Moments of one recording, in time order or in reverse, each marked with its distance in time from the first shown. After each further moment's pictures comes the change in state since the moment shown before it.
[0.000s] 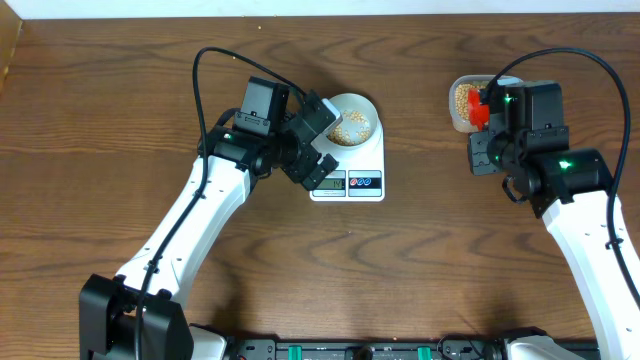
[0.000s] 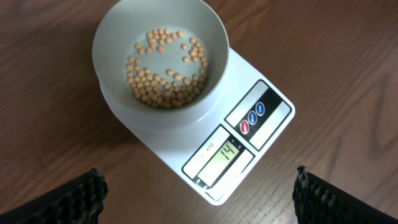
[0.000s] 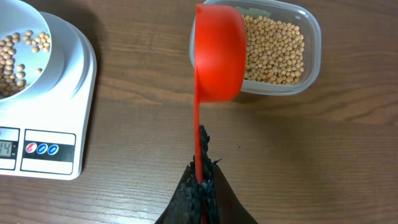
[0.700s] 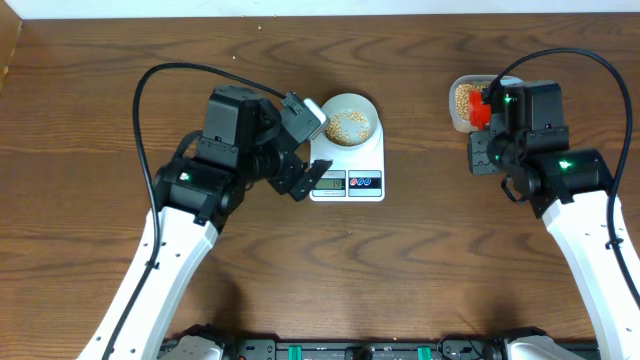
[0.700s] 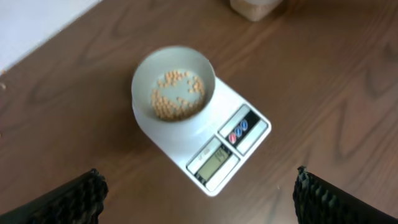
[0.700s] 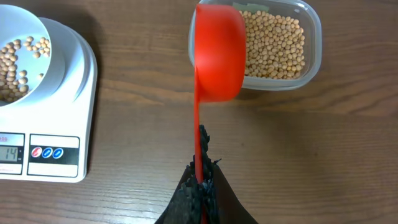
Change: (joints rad) left arm 0.013 -0.270 0.000 -0.093 0.003 -0.024; right arm 0.000 0.000 0.000 -0.005 0.000 0.045
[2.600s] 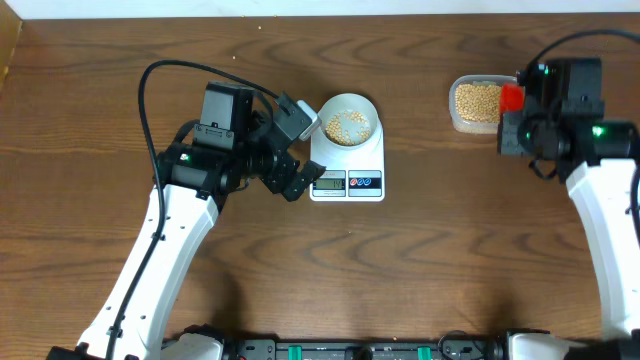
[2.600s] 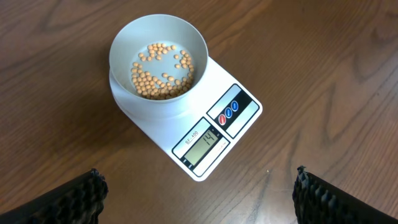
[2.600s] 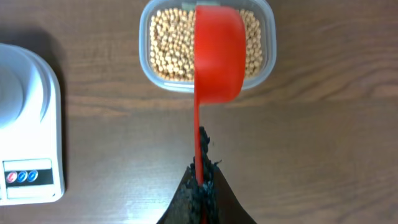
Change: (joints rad) left arm 0.066 0.083 0.000 -0.041 0.105 0.040; right arm -0.163 0.140 0.182 -0.124 -0.051 -0.022
